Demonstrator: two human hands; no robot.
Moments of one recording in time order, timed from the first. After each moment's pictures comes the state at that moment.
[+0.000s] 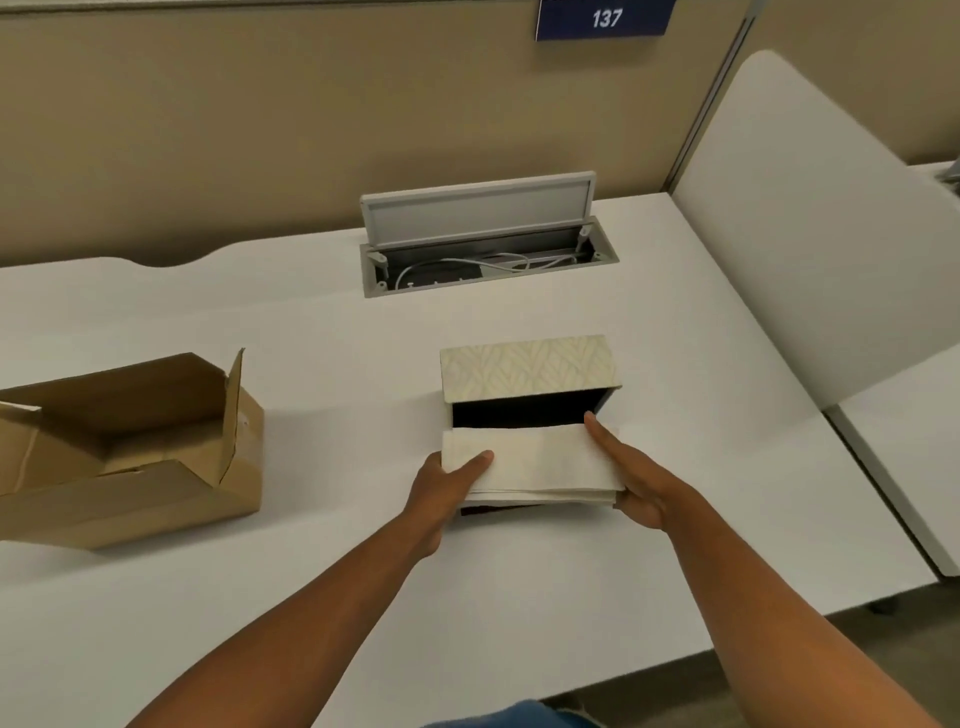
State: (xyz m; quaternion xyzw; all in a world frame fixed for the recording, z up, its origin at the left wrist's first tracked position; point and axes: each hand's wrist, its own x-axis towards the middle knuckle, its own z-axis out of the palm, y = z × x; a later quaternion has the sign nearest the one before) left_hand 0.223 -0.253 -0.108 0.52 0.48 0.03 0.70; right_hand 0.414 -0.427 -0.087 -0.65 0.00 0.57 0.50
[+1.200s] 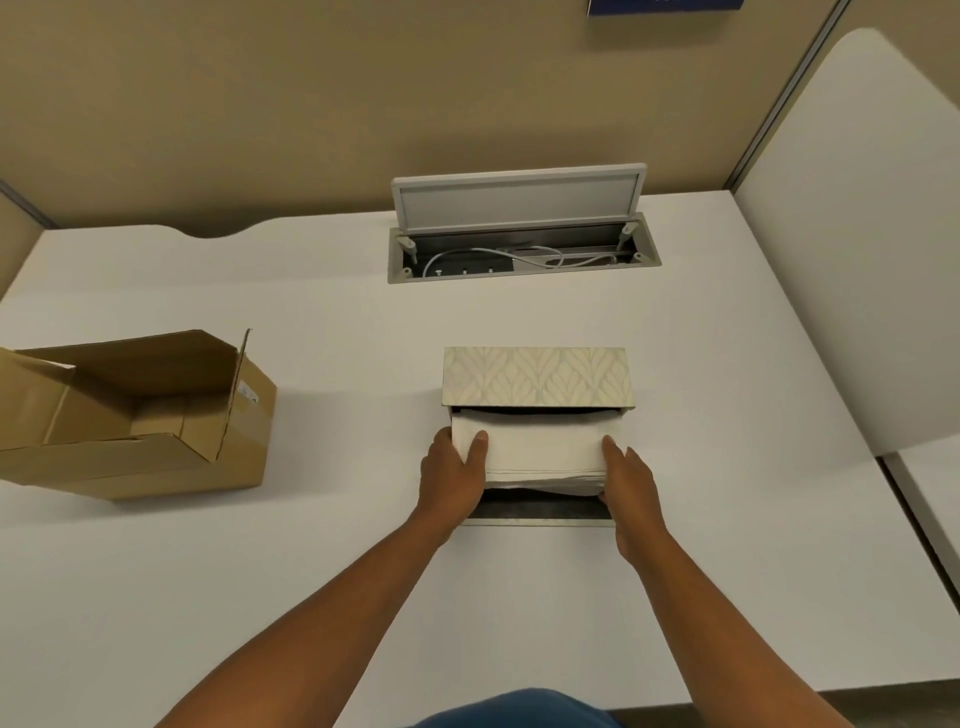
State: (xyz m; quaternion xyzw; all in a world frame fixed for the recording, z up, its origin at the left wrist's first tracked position) left_hand 0.268 -0.272 -0.113 0.63 0.54 0.10 0.55; right_hand 0.420 -0.412 -0.115 -0.78 0.06 0.38 0.49
